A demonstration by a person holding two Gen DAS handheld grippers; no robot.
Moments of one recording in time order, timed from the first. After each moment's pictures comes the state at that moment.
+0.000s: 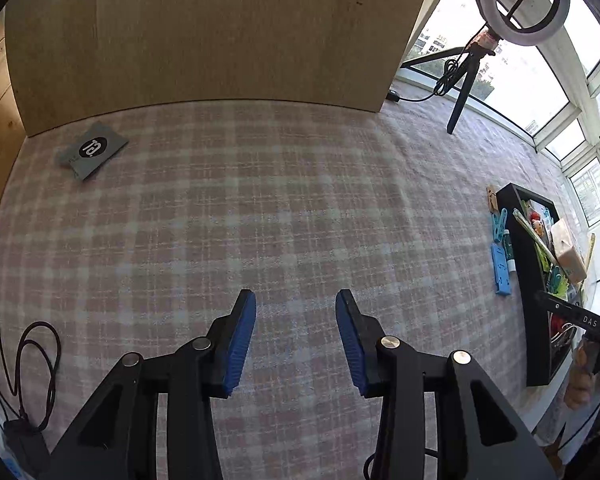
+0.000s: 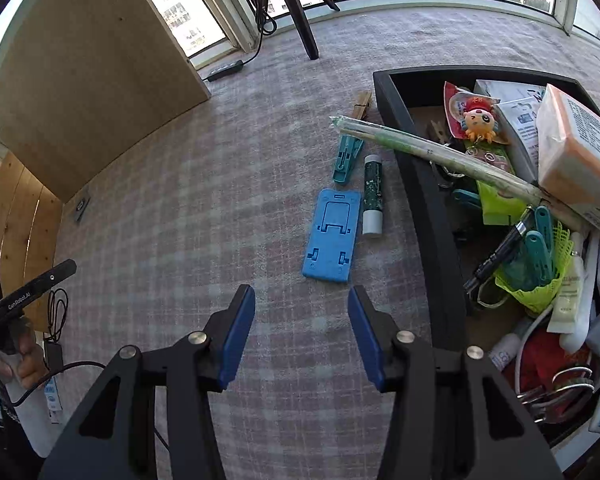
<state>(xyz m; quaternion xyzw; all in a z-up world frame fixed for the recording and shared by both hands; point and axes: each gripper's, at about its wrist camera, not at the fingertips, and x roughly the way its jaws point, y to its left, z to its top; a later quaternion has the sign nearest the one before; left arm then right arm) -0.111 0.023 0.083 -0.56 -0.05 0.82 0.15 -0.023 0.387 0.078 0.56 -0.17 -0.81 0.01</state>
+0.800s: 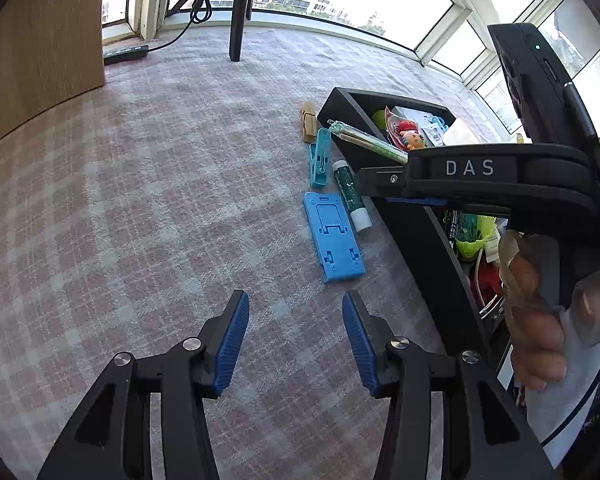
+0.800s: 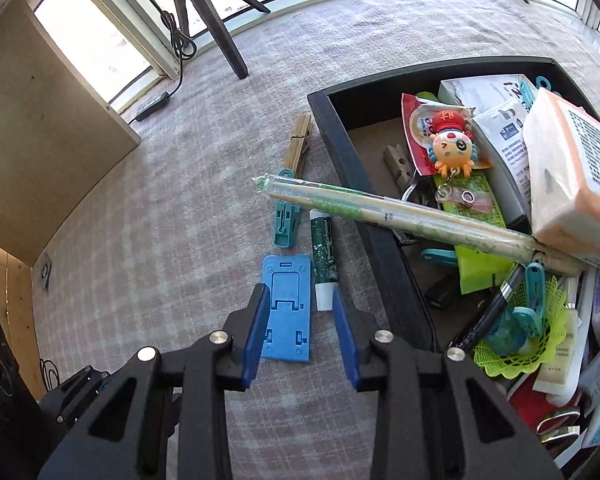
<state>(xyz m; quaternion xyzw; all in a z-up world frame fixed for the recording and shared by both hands) -0.084 0.257 0.059 -0.56 0.01 0.75 0.34 -0.085 0.422 0.067 0.57 -0.20 -0.79 -0.07</state>
